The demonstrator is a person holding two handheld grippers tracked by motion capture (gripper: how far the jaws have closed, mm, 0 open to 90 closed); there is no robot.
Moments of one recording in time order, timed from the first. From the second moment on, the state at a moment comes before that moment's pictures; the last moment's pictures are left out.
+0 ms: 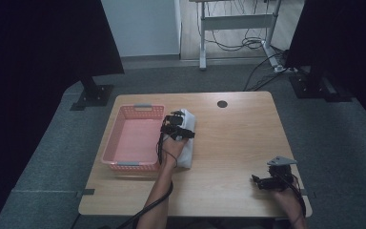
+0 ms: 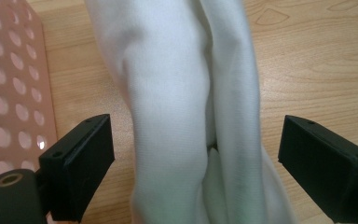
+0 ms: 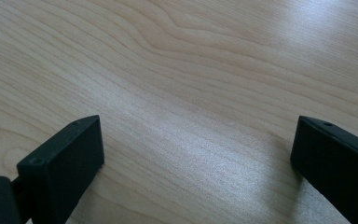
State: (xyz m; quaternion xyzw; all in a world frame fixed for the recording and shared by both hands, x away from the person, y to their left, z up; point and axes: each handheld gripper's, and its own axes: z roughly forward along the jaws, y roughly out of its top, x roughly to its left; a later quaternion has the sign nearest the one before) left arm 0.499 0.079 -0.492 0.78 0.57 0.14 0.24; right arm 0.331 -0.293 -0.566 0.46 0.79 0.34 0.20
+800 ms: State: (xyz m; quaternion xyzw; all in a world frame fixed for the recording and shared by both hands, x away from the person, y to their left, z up) left arm 0.490 0.082 -0.477 0.77 0.55 0.15 0.28; right arm 0.331 -0.293 -0.566 0.46 0.79 0.34 0.20
